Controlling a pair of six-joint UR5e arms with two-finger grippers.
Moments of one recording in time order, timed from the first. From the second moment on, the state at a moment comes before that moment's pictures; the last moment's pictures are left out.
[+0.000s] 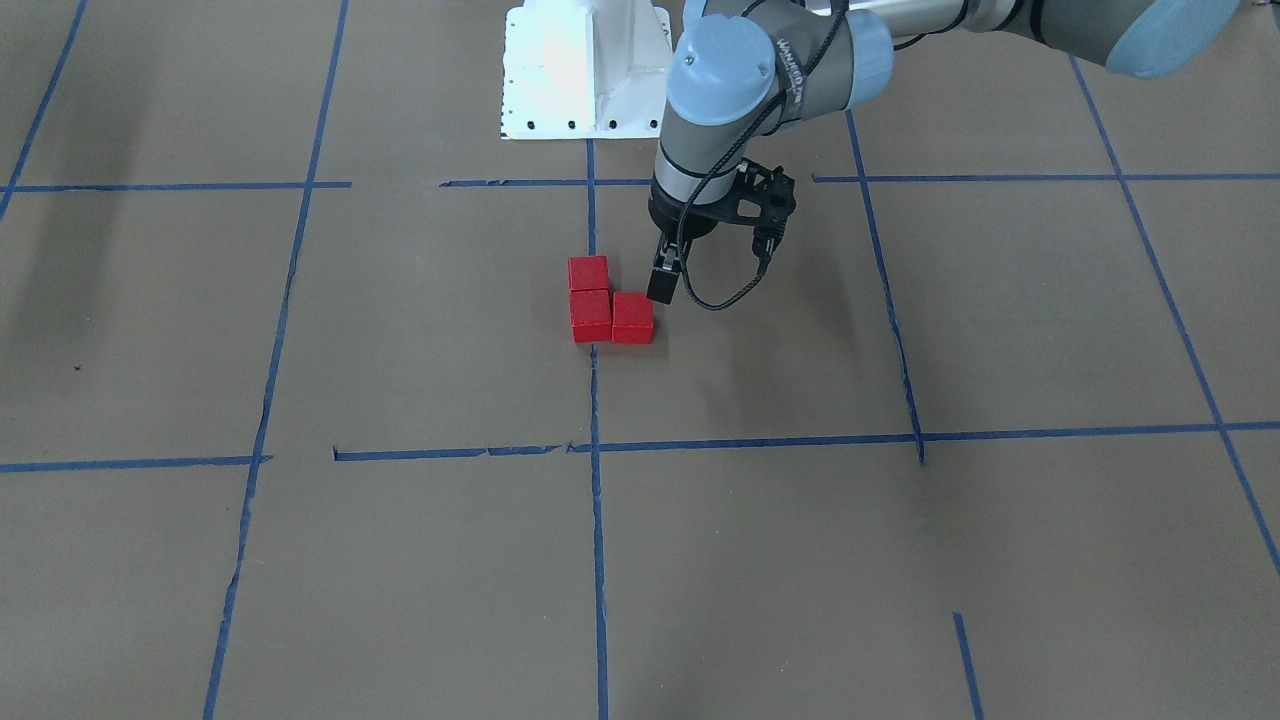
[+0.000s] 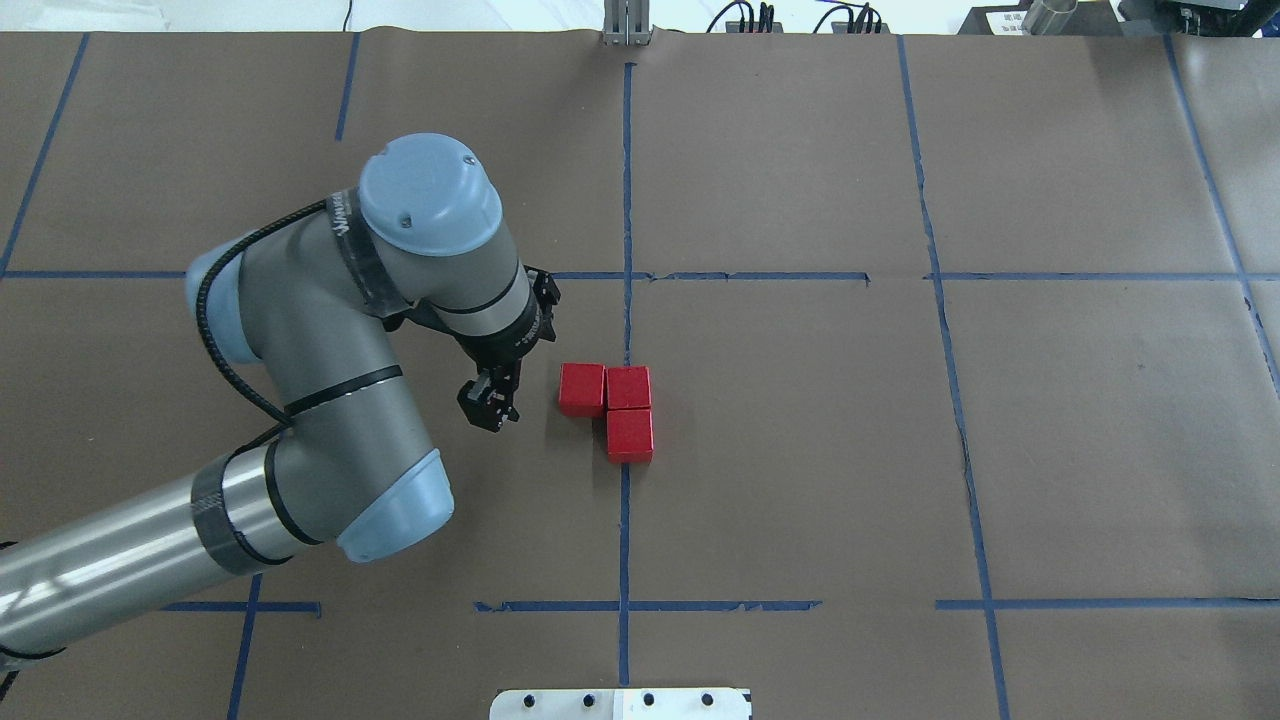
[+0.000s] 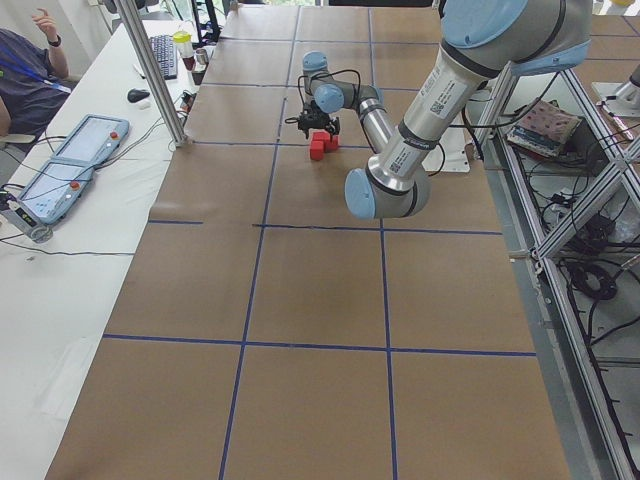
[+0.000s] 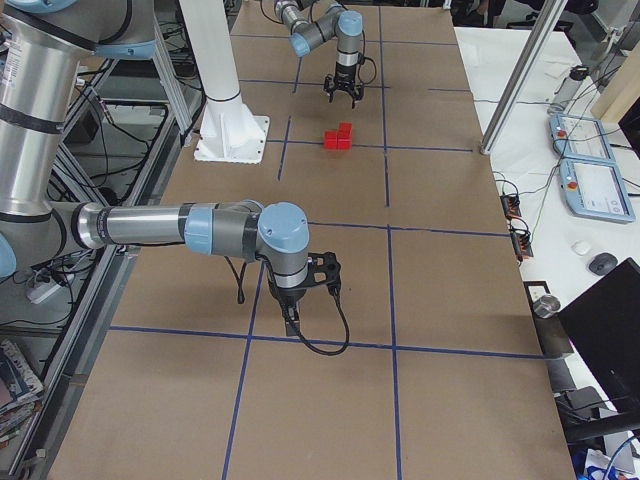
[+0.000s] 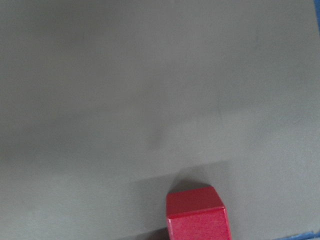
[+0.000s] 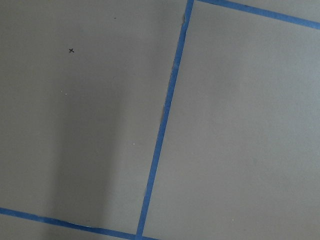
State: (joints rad) left arm -0.60 -2.26 -1.76 -1.48 -2.04 -2.32; right arm 1.61 -1.94 2.02 -1.71 2.29 -0.27
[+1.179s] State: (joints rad) left arm -0.98 -1.74 -2.02 -1.48 -2.18 -0.70; right arm 1.61 -1.94 2.01 -1.71 2.31 -0.24
